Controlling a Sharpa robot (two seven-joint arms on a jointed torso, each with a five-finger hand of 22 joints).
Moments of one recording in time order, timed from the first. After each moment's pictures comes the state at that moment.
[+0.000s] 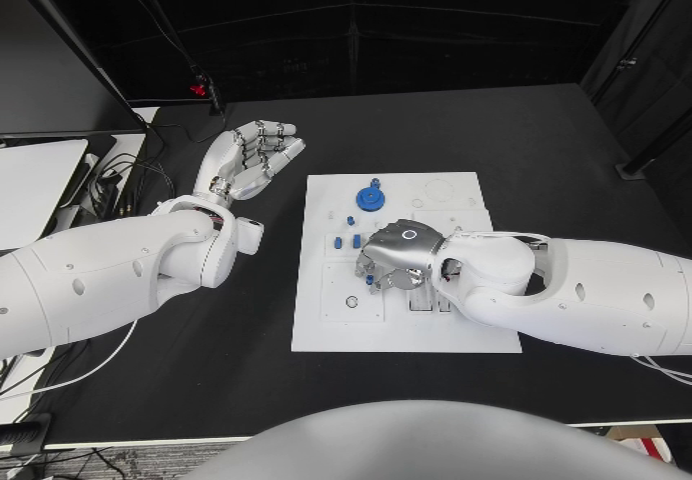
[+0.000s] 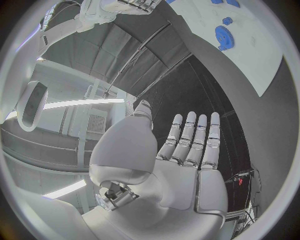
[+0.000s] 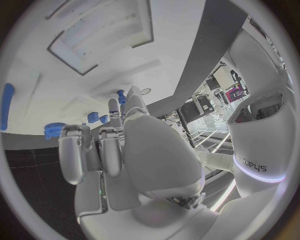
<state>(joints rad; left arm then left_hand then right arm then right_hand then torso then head) 1.27 -0.71 -0.24 1.40 -0.27 -0.62 0.68 1.26 0.02 -0.09 0.29 0.18 0.51 0.16 0.52 0.08 0.61 0.23 0.48 0.07 0.39 0.23 0.65 0.13 0.13 0.57 0.29 0.07 0.56 1.09 -0.86 -0.09 1.78 -1.88 -0.18 -0.18 1.69 0.00 -0.13 0.29 0.04 1.02 0.13 0.07 0.06 1.15 0.10 0.06 0.06 1.47 0.02 1.55 1.31 0.01 1.47 0.12 1.53 1.31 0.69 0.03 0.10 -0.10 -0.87</state>
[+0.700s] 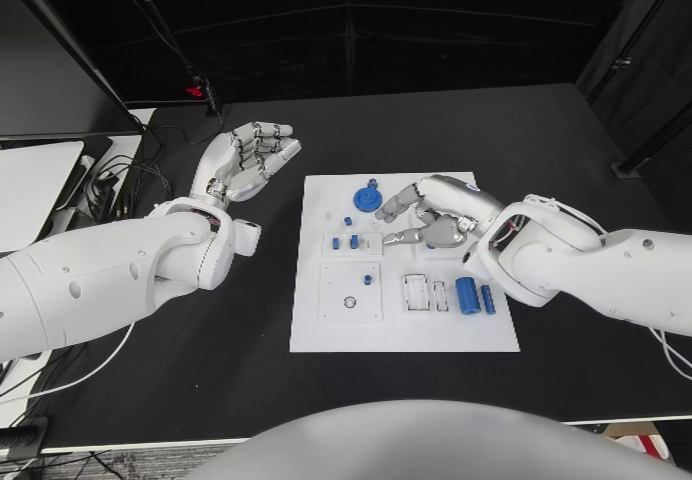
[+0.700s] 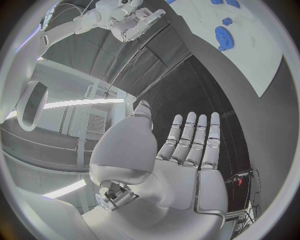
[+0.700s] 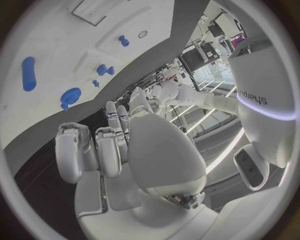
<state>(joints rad) 1.26 -0.71 -0.24 1.40 -0.27 -0.61 0.68 1.26 0.03 -0.11 0.29 0.18 0.49 0.16 0.52 0.07 0.59 0.23 0.49 0.07 0.39 0.22 0.65 0.12 0.13 0.57 0.29 0.07 0.56 1.15 -1.04 -0.09 1.81 -1.34 -0.49 0.05 1.60 -0.01 -0.09 0.29 0.05 0.97 0.19 0.07 0.07 1.08 0.13 0.07 0.06 1.47 0.04 1.53 1.31 0.01 1.47 0.15 1.48 1.31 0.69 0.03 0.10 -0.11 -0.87</state>
